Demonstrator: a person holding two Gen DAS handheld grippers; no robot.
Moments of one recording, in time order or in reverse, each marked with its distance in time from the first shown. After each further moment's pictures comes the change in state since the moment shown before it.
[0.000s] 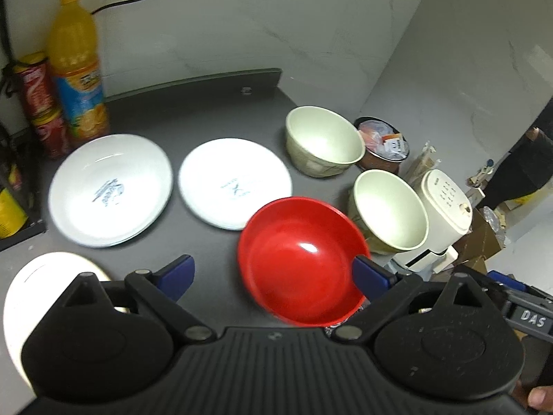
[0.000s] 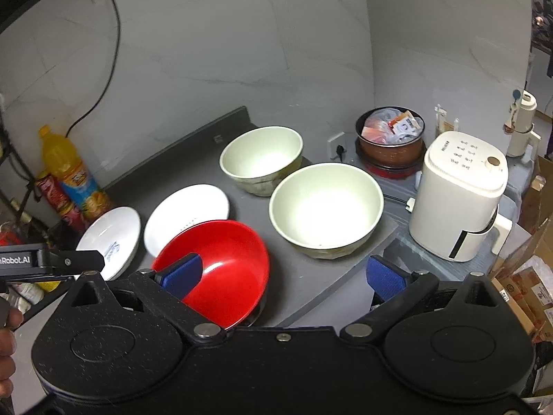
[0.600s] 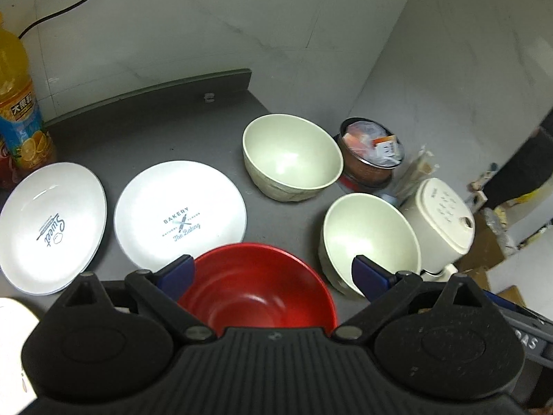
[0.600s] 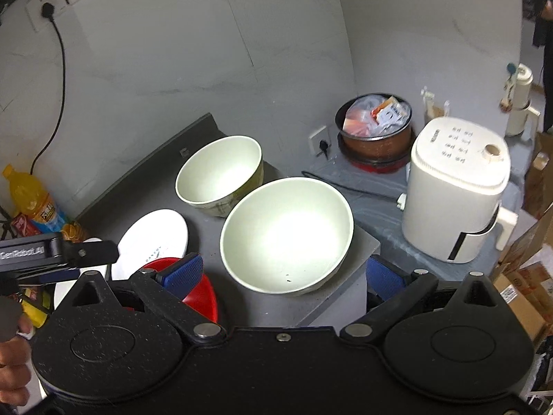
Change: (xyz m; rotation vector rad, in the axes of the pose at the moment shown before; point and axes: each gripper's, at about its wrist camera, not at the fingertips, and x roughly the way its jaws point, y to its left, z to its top) left arm 0.076 -0.061 0.047 0.015 0.011 0.011; right arm 0.056 -0.060 0.032 0.093 0.031 0.010
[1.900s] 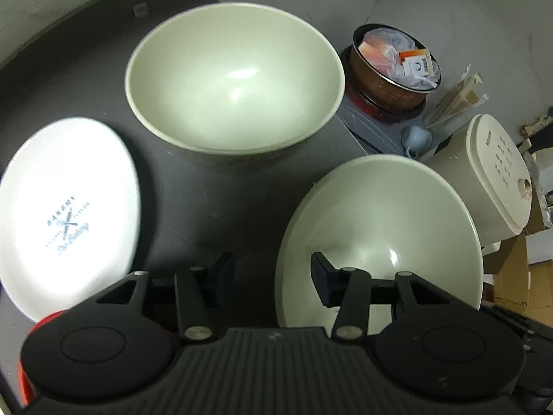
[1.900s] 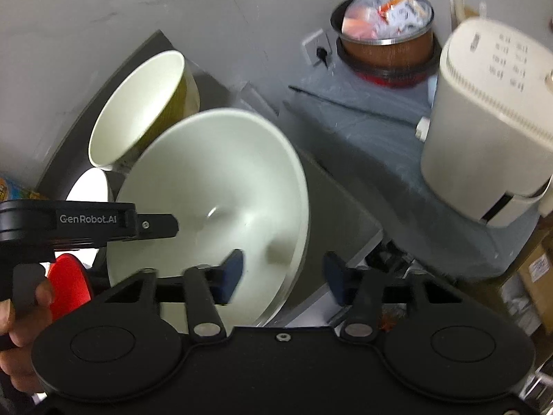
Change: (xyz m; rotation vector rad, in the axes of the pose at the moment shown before) left arm 0.186 -0.068 0.028 0.030 0.319 0.077; right arm 0.144 -0.063 0.014 0.062 0.350 0.064
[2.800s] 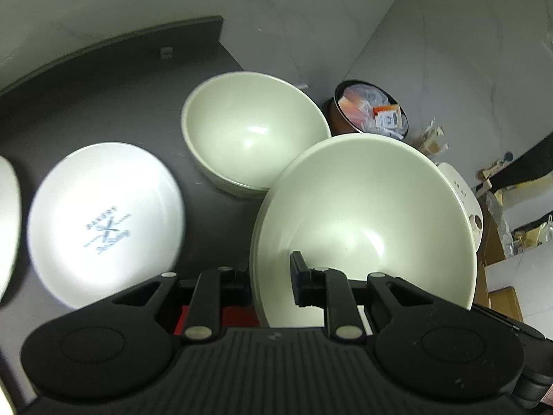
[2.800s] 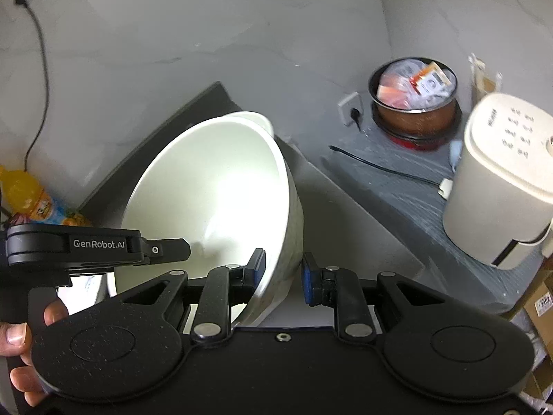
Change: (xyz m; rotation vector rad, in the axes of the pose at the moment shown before) left arm -0.087 0.040 -0.018 -0.062 -0.164 -0.118; right arm -0.066 0.061 -0.005 -0.097 -0.206 0.045
